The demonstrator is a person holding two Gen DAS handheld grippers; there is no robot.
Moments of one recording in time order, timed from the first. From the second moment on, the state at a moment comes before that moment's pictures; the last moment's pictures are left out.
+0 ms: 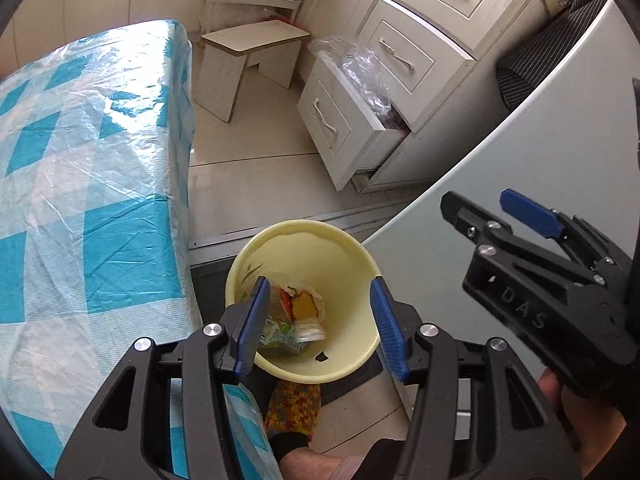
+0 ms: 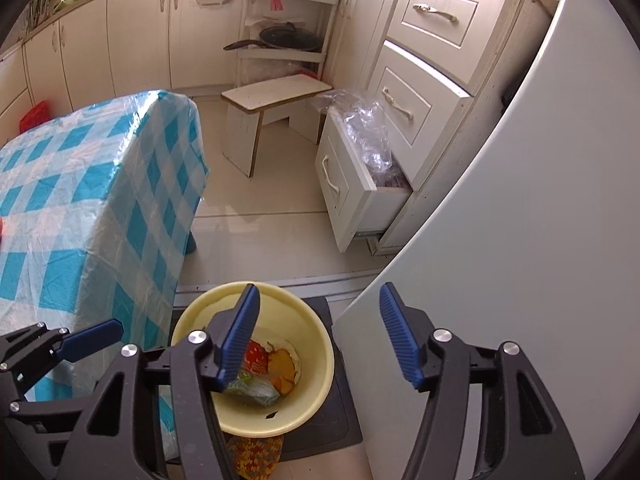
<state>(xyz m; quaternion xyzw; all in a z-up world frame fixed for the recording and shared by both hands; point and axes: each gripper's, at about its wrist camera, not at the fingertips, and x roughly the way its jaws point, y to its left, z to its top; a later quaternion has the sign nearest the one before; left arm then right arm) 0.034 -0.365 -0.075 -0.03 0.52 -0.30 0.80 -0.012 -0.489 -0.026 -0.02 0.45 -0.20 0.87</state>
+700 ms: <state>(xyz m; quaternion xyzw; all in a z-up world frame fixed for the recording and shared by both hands) 0.039 -0.284 -0.013 -0.01 0.44 -0.21 0.87 -0.007 -0.456 0.010 -0.02 0.38 -0.17 0.91</state>
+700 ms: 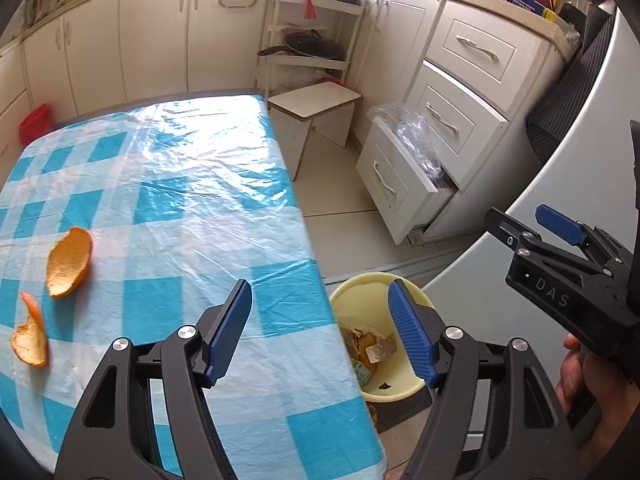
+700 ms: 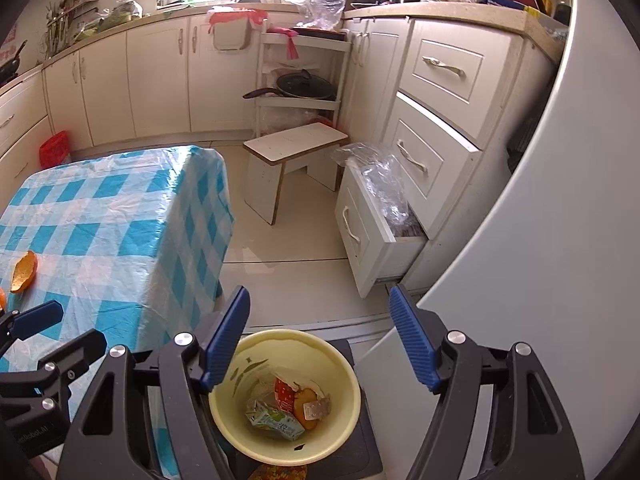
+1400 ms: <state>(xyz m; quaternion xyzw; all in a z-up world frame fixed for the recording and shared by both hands) 0.039 -0.153 -0.010 -0.03 0.43 -0.10 0.90 0.029 -0.387 0.016 -0.01 0.38 -0.07 0.92</state>
